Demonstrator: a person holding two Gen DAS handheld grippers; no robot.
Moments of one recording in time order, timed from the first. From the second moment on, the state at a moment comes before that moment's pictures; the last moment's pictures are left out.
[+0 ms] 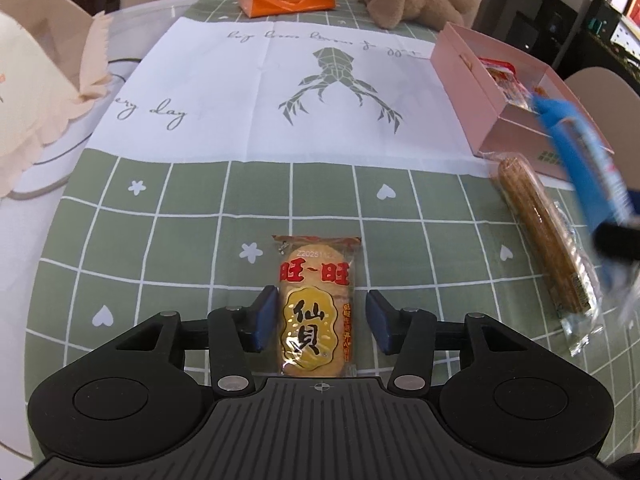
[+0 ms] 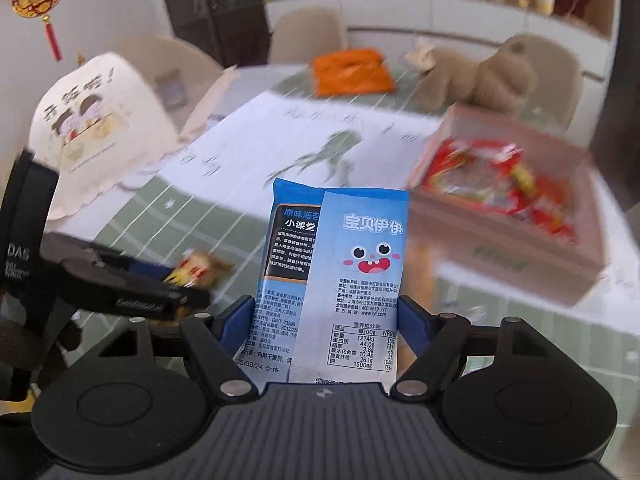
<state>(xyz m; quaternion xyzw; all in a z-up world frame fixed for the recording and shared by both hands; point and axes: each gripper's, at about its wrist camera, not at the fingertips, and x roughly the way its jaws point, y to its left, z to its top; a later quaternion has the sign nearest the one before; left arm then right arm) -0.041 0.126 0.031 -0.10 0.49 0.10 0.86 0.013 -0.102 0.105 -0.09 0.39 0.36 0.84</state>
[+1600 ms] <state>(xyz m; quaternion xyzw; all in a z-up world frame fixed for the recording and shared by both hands) 0.083 0.060 0.057 -0.23 0.48 -0.09 0.84 0.082 -0.176 0.062 -0.05 0.42 0.22 0.88</state>
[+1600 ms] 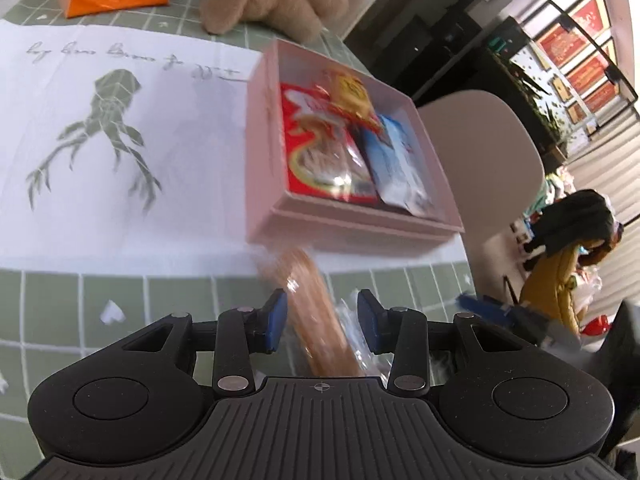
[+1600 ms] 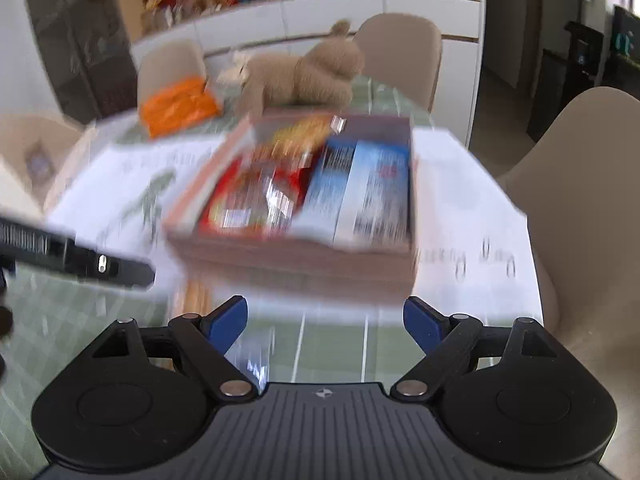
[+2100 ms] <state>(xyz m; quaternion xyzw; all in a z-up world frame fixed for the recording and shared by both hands) 0.052 0.034 0.035 -0.08 0.52 -0.07 0.85 0.010 -0.129 0.024 -0.13 0.44 0.28 0.84</state>
